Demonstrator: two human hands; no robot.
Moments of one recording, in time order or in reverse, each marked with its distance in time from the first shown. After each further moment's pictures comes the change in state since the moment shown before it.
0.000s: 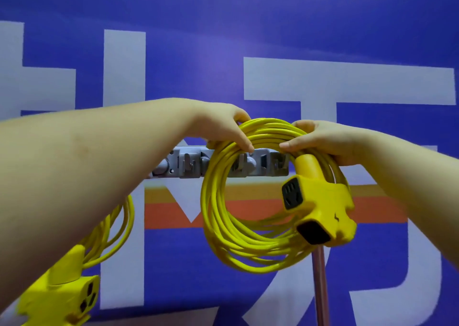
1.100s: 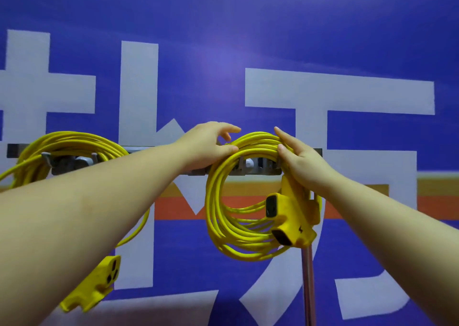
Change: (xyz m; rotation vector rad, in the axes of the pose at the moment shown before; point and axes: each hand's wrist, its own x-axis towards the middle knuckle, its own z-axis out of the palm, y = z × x) left_hand -0.055 -0.019 0.028 -0.004 0.361 0.055; right_hand -0.029 0.007 0.060 -0.135 0.430 -0.220
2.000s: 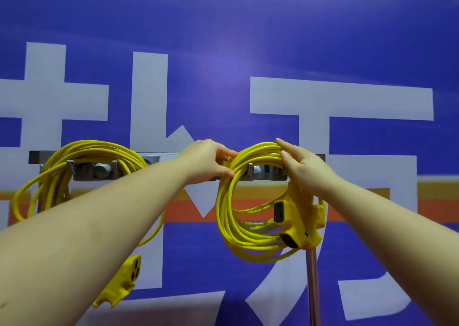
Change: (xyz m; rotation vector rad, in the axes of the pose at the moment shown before) left_hand -0.023 -0.010 -0.006 -0.076 -0.106 -0.085; right_hand -0.008 -0.017 0.001 -0.163 0.009 0.044
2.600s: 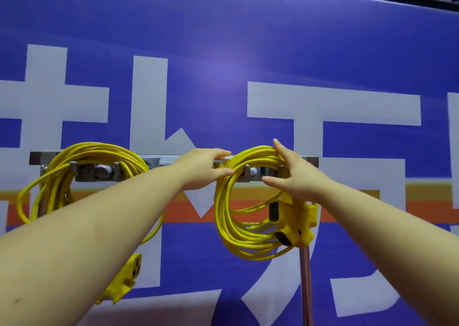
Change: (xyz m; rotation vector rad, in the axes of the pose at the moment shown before) left_hand -0.009 -0.001 -0.002 0.112 -0.010 -0.004; right_hand -0.010 -0.012 -0.005 -0.222 -0.117 -0.046
